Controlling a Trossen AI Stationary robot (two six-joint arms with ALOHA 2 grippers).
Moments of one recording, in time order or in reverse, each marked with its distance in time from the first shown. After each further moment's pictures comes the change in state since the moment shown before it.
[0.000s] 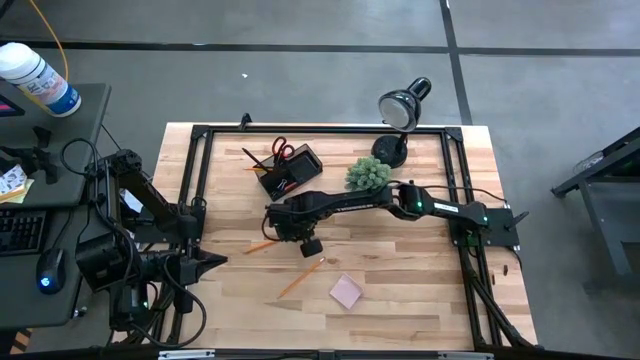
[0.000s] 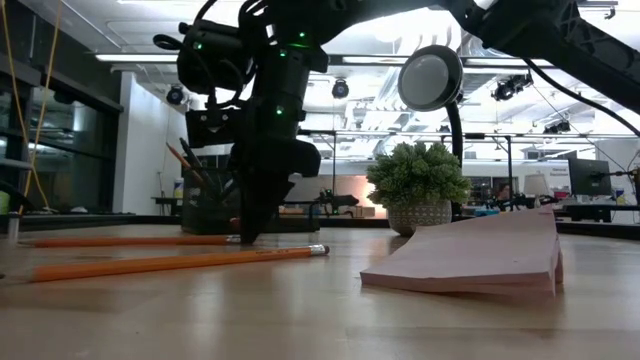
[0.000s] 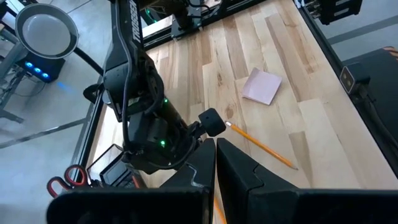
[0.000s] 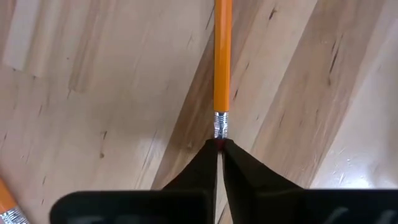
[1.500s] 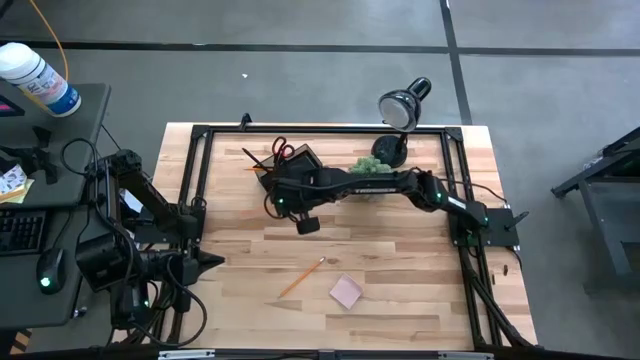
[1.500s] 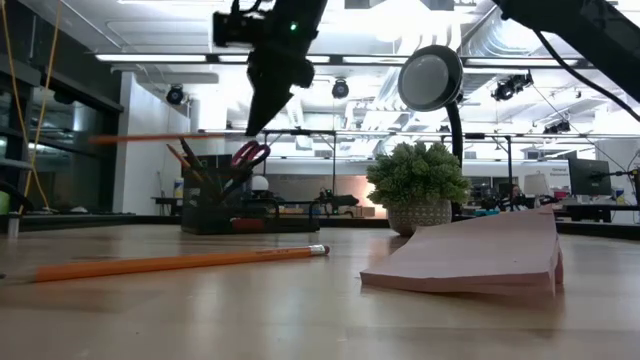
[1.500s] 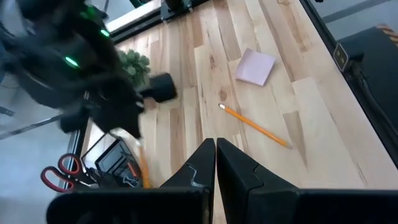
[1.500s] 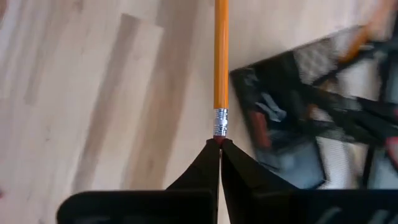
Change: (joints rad) left arm 0.000 0.000 0.000 -0.042 0.076 -0.008; right arm -0.034 -0.209 0.046 -0.047 0.230 -0.010
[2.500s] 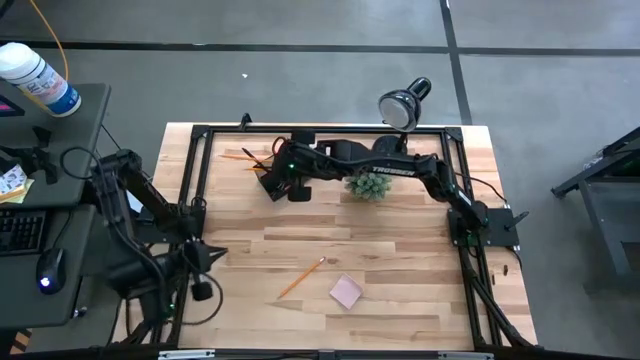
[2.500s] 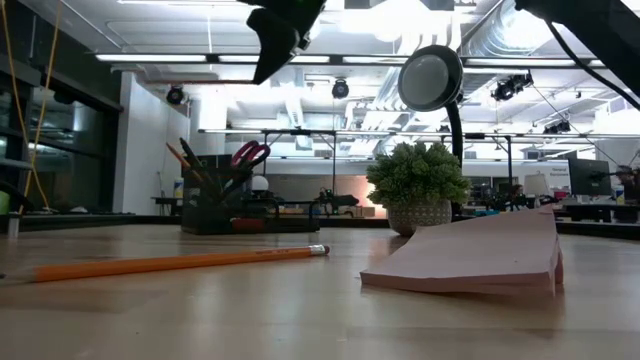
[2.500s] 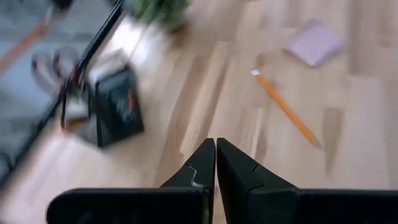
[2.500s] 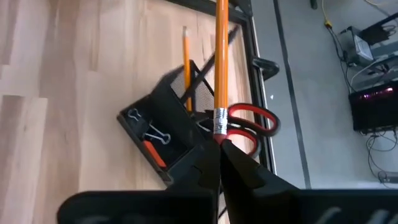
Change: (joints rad) left arm 0.001 -0.002 -0.309 -0.038 0.012 -0.633; right arm -0.080 -0.139 0.001 0.150 0.164 0.053
